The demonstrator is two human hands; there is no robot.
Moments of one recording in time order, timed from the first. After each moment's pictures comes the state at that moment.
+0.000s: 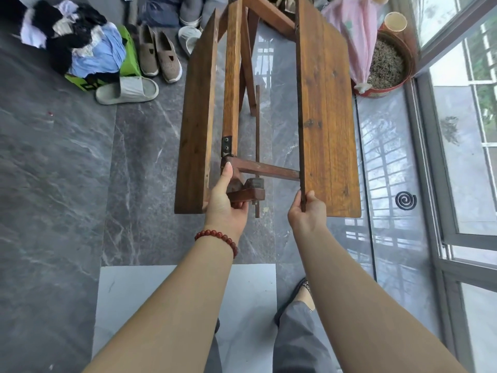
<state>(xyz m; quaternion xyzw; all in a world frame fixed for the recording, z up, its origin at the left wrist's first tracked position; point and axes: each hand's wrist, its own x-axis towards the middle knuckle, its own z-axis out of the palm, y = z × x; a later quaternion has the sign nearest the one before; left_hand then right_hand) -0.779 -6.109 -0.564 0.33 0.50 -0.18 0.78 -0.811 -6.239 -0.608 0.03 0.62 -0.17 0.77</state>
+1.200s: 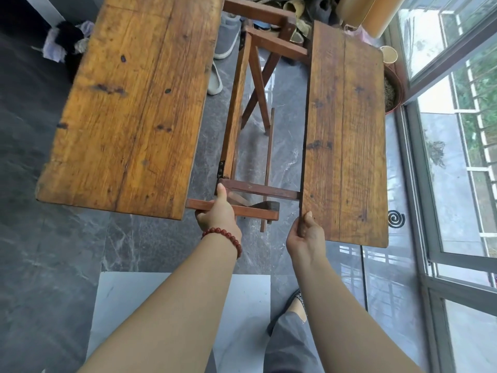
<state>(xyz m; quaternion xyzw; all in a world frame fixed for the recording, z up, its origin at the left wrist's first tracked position) -0.767 -6.102 -0.554 0.49 0.61 -0.12 0.61 -0.826 -6.230 -0.571 -0.06 0.63 -0.14 0.76</state>
